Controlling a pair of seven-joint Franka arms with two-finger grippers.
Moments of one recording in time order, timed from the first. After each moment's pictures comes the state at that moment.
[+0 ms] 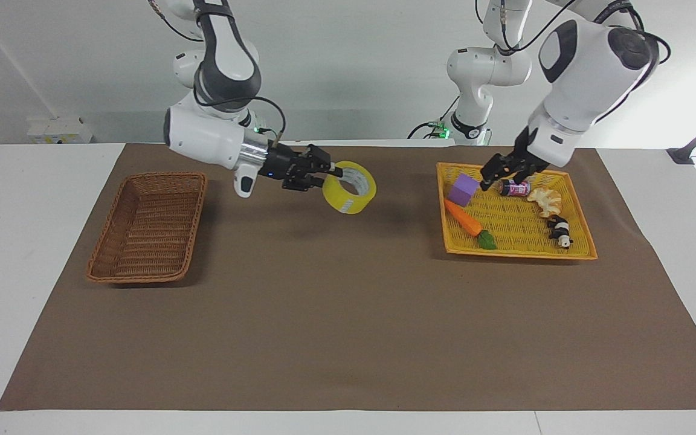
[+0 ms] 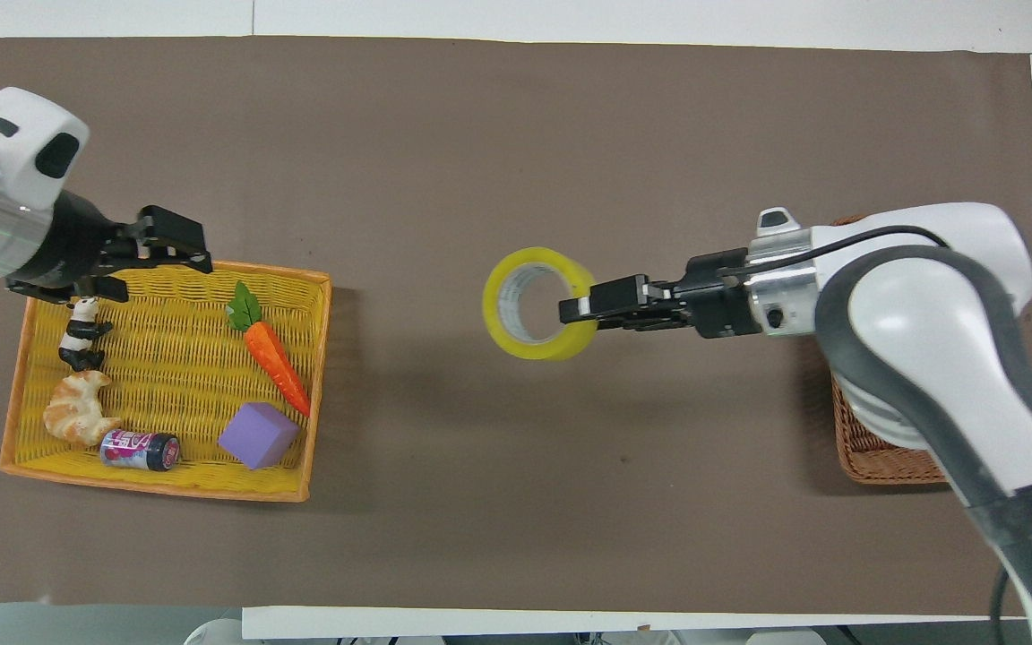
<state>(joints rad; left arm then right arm) -0.11 -0.05 -0.05 -1.82 -0.14 1.70 -0.30 0.32 -0.03 -0.15 -2.12 1.10 1.91 -0.31</state>
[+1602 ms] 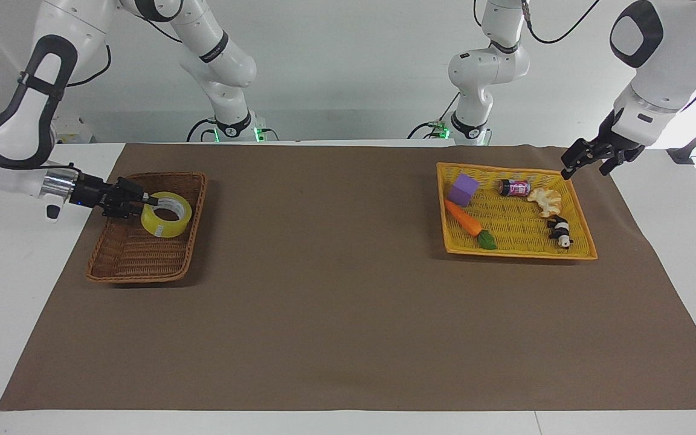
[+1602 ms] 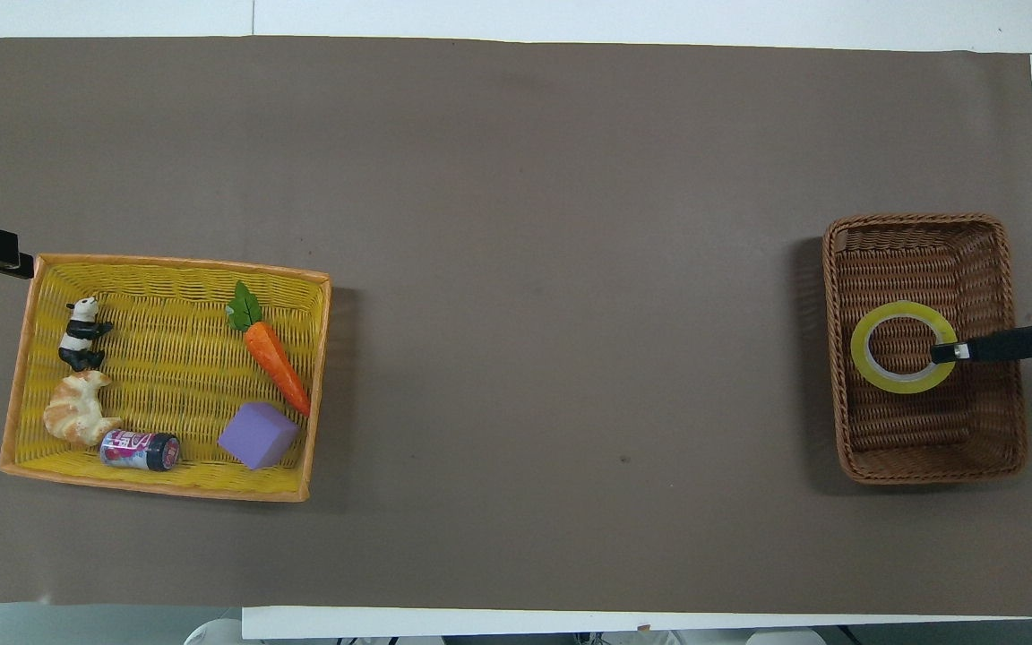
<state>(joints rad) 0.09 -0.09 -0.08 -1.77 -0.04 1.65 -0.03 -0.45 0.27 -0.16 -1.95 0.63 1.52 -0.93</state>
